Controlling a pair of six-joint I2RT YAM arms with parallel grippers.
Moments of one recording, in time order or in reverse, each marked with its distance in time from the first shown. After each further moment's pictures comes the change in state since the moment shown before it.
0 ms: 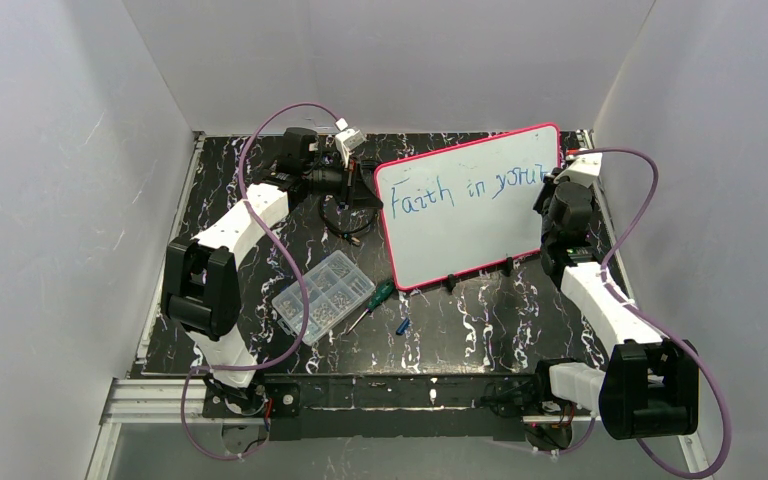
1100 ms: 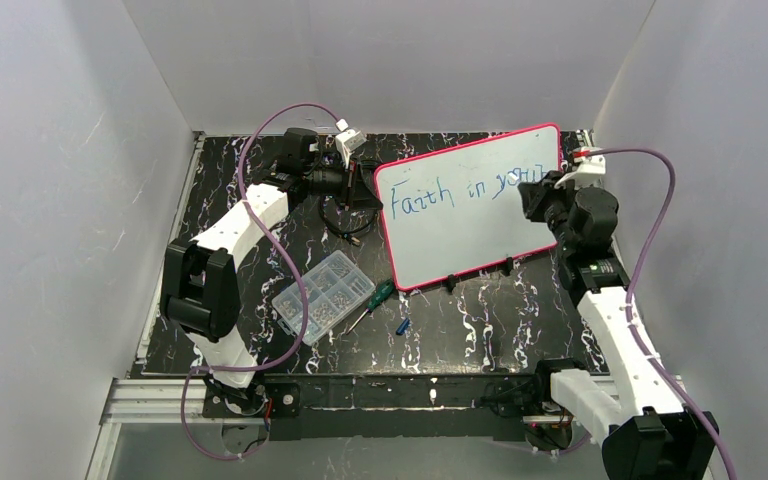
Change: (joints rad) left arm -0.003 -0.010 0.000 -0.024 -0.016 0.011; right arm 0.000 -0.232 0.102 -0.320 -0.362 0.118
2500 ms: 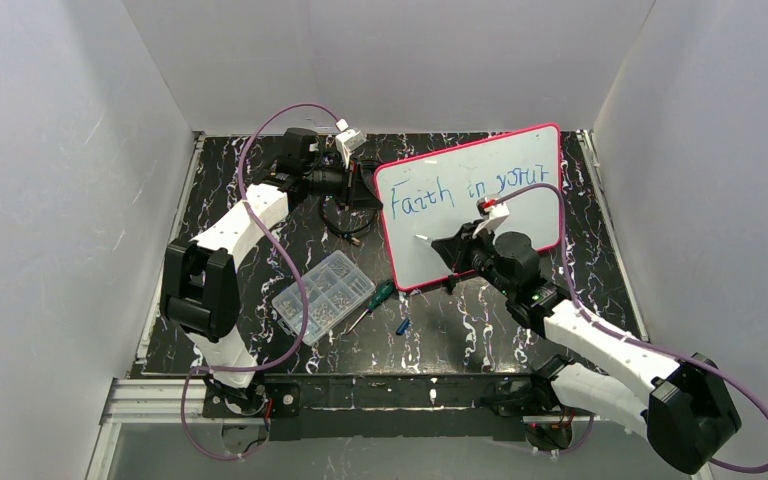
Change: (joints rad) left arm -0.001 0.000 0.000 0.000 0.000 -0.002; right arm 0.532 0.054 -0.301 0.283 -0.012 0.195
